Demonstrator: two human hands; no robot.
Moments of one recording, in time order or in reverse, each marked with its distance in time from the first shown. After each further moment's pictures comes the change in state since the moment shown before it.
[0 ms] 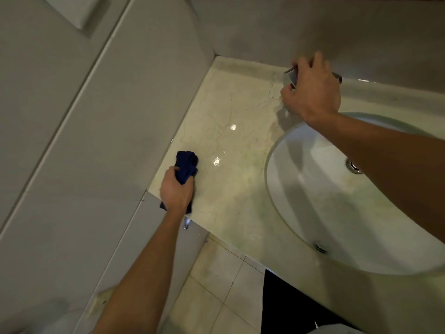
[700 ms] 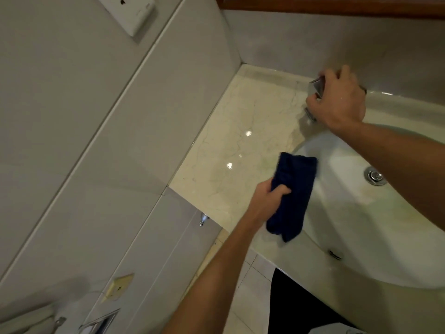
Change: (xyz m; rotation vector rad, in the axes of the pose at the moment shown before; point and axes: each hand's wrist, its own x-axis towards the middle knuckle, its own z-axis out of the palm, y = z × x) left_hand -0.126 0.129 0.027 -0.600 -0.767 -0.088; right_hand -0.003 -0.003 -0.009 0.029 -0.034 0.002
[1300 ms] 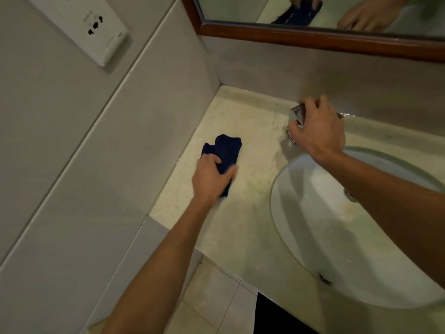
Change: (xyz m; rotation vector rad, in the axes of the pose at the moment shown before) left_hand 0.106 0.040 -0.107 0.801 0.492 0.251; right_hand 0.004 -0.003 0.005 -0.034 0.015 0.035
